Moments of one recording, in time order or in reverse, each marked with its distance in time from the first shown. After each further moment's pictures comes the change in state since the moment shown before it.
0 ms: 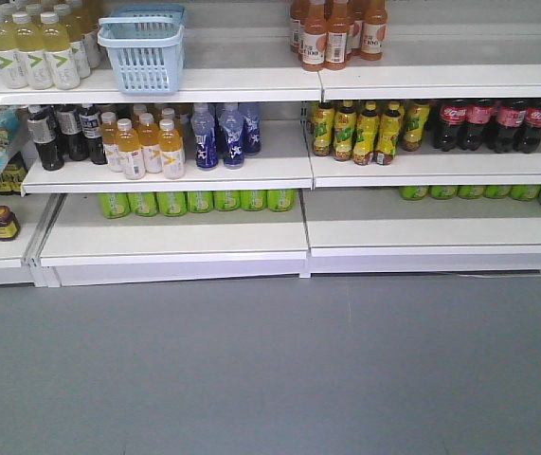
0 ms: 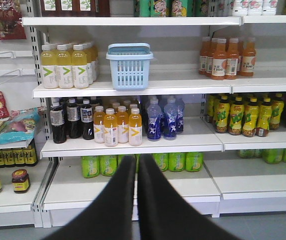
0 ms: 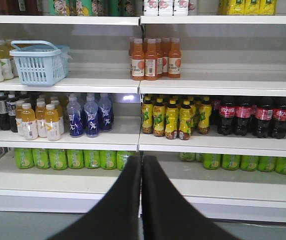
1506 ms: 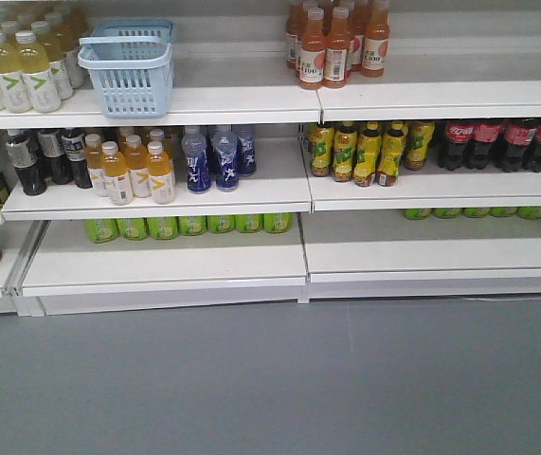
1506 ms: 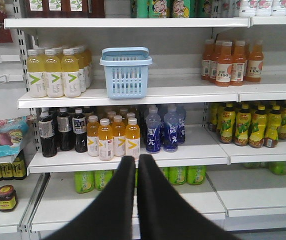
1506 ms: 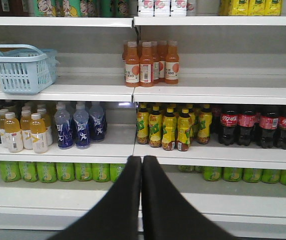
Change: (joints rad) left arm 0.000 0.000 0.000 0.000 0.000 0.000; right arm 0.000 0.000 0.000 0.000 0.000 0.000
